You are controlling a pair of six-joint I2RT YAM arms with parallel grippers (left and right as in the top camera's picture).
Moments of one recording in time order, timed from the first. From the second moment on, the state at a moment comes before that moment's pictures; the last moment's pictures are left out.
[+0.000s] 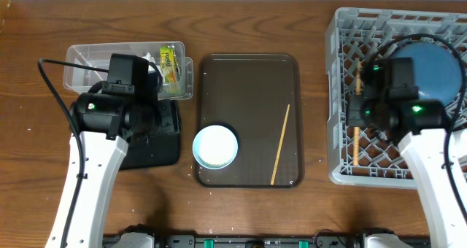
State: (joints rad) left arm -0.11 1.30 1.31 -1.25 0.14 -0.27; right arm 0.03 1.34 1.15 -0.95 0.00 0.10
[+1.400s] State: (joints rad) left arm -0.11 1.30 1.31 -1.26 0.14 -0.27; right arm 0.35 1.55 1.20 -0.89 -0.14 0.20
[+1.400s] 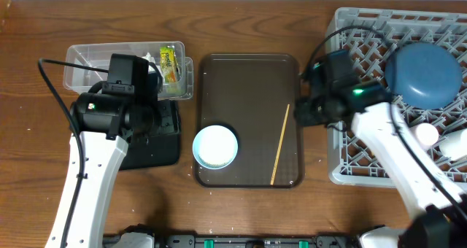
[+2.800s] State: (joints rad) left arm -0.11 1.30 1.31 -1.25 0.14 -0.28; right arm 0.21 1.48 1.41 -1.09 -0.03 0.23
